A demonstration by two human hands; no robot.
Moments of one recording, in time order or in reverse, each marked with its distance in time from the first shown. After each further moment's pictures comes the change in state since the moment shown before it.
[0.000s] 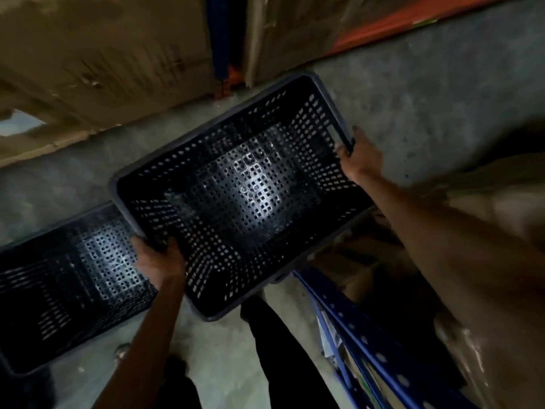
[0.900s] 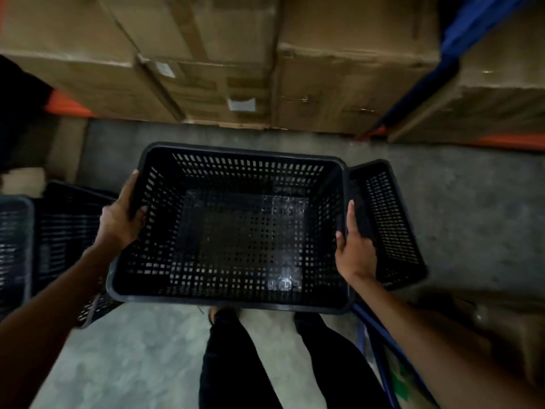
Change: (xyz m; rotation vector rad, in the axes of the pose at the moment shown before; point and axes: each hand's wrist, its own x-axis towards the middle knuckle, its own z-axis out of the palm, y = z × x) left_hand 0.137 -0.197 -0.352 0.240 0.016 0.360; right_hand -0.320 -0.204 0.021 -0.017 -0.108 -0.467
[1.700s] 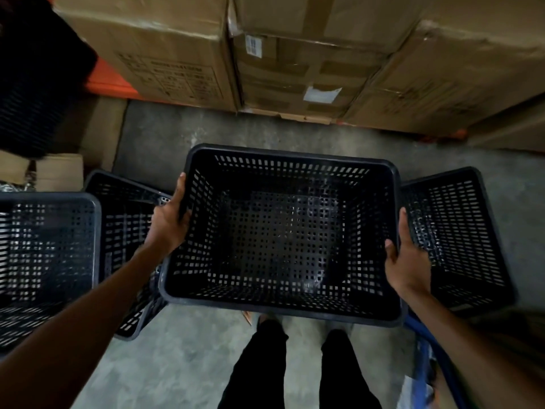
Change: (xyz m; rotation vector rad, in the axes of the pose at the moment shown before) left_hand 0.089 -0.193 0.032 0.019 -0.087 0.034; right_hand 0.008 -0.136 0.124 -0.080 0.061 0.006
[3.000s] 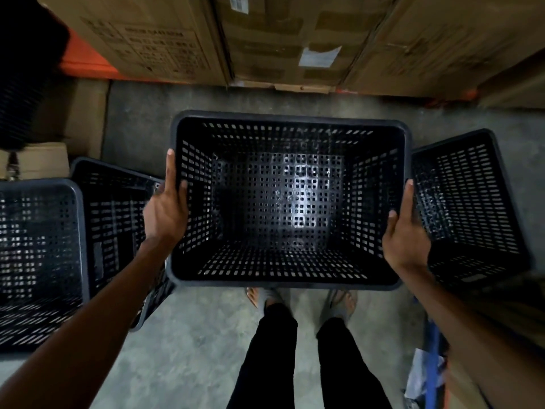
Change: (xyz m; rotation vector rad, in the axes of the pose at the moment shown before) left_hand -0.006 0.007 0.028 0.121 0.242 0.041; right_hand -0.002 0.001 0.049 -0.019 0.183 -0.090
